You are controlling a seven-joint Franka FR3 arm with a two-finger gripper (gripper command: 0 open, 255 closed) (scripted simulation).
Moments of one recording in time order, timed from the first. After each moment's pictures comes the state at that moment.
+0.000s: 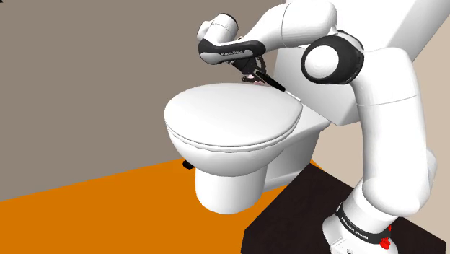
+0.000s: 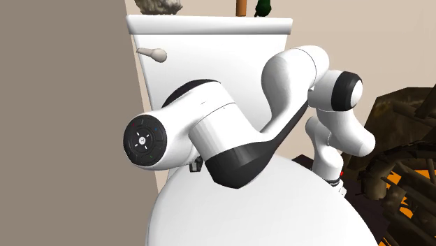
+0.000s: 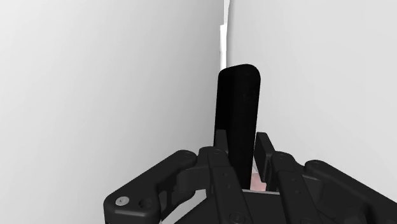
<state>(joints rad) -0.05 0.57 0.14 -1.16 -0.79 1.00 0.52</state>
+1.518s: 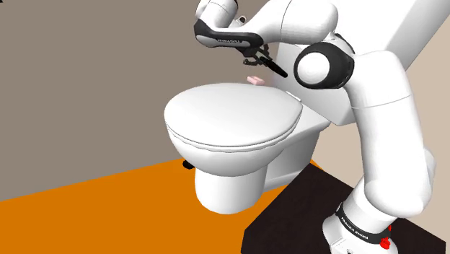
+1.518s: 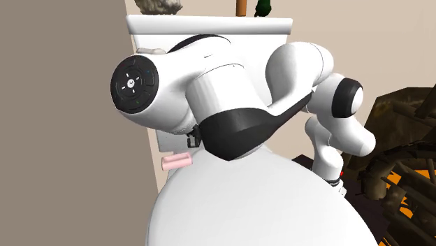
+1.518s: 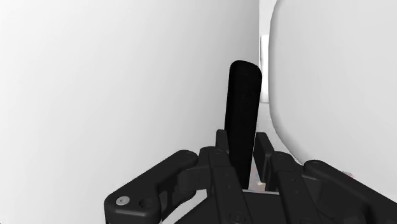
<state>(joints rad) 0.00 0.62 0.11 -0.90 -0.88 0.85 0.35</state>
